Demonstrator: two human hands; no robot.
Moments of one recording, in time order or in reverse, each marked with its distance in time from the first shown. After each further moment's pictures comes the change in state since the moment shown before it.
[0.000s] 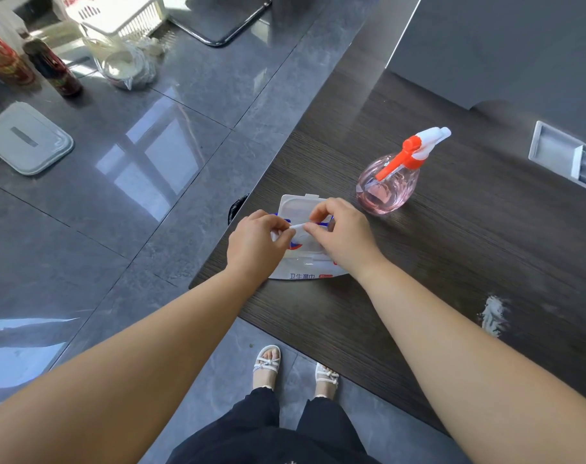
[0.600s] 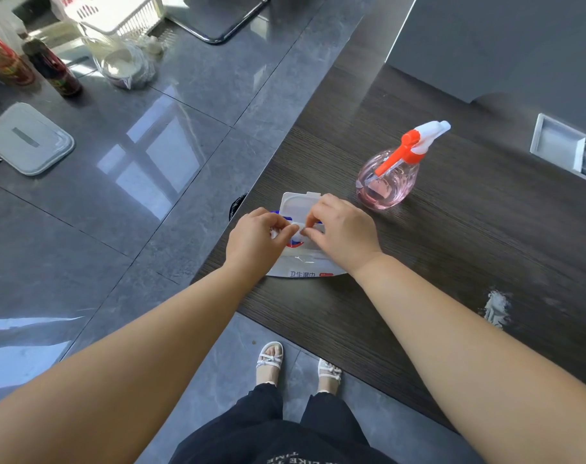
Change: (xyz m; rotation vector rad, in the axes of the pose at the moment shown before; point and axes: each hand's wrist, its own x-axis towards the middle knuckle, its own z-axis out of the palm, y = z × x) left_hand -0.002 0.002 -0.004 -0.012 -0.033 0.008; right_hand 0.000 0.001 0.002 -0.460 0.056 -0.328
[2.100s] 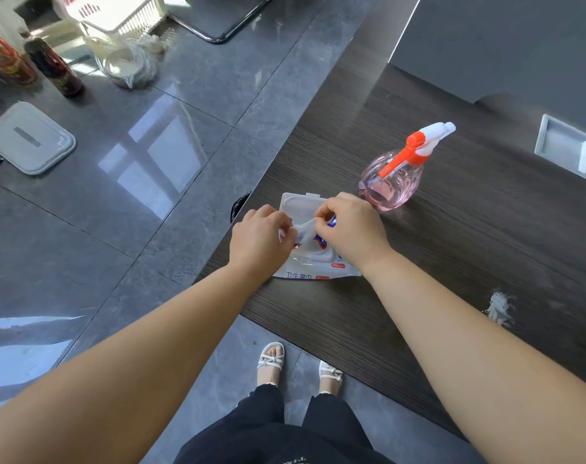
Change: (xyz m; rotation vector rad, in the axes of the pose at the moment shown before) left_hand 0.002 0.002 0.001 0.248 -0.020 0.052; right_hand 0.008 -0.002 -0.012 0.202 -0.076 0.298
